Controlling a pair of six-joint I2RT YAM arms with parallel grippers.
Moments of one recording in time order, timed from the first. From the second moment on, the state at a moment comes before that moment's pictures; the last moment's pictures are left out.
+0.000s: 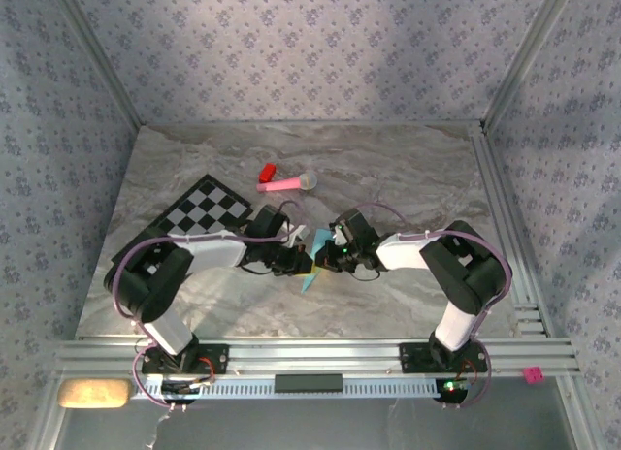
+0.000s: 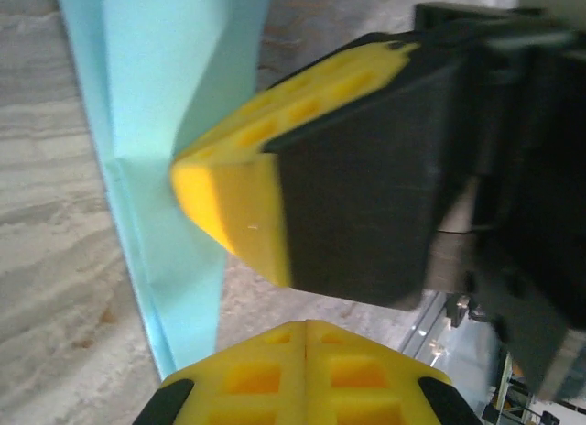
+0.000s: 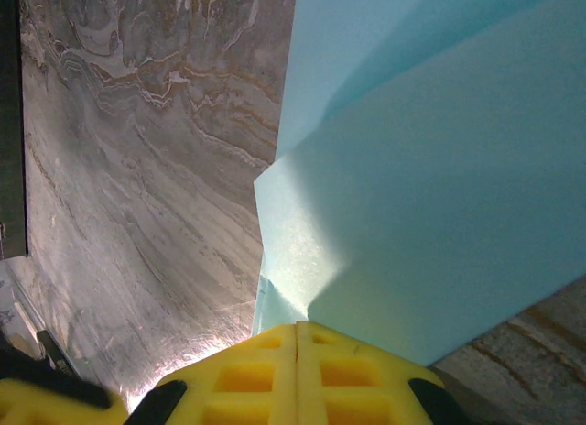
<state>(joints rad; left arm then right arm) -0.69 1.66 0.77 -0.11 0.70 -0.65 0.68 1.72 0.72 0.10 -0.45 0.85</state>
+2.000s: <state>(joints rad) -0.69 1.76 0.76 -0.06 0.63 -0.61 0.49 1.82 0.81 0.09 -0.59 0.72</state>
